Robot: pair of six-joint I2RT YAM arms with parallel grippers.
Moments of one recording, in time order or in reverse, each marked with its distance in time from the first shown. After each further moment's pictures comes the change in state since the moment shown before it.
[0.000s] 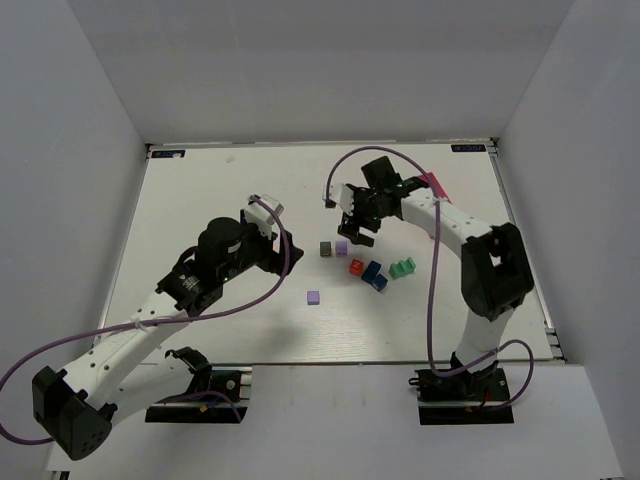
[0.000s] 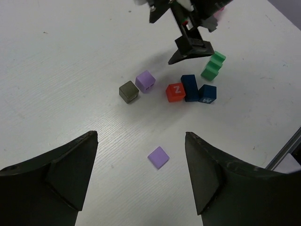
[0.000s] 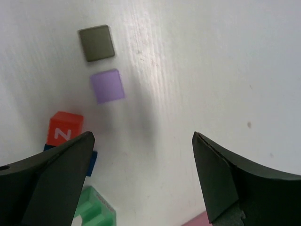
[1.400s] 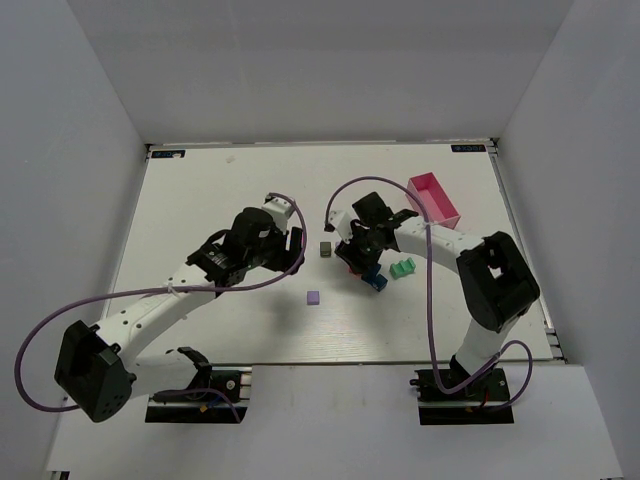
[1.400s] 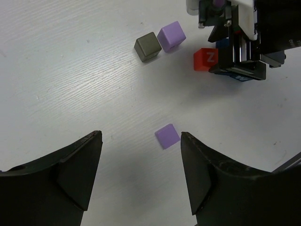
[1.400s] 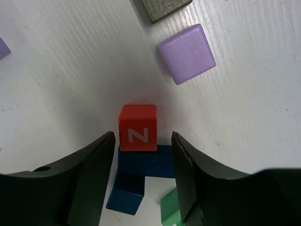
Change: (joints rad) left arm -0.013 0.252 0.087 -0.153 -0.103 -0.143; right arm 0.101 -0.103 -0.311 0.150 0.137 0.420
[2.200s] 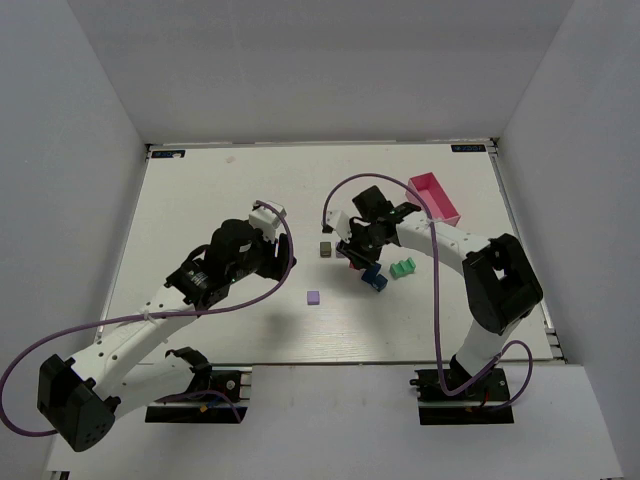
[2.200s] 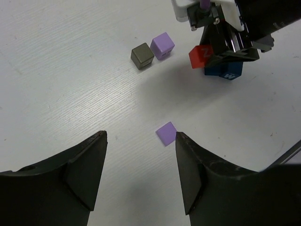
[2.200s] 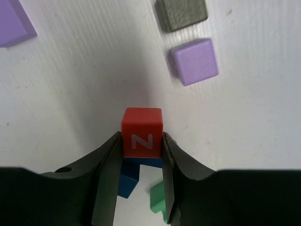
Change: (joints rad) left arm 0.000 -0.190 -0.088 0.034 0.015 0.071; right arm -0.002 -0.018 0.043 -0.095 -0.044 -0.132
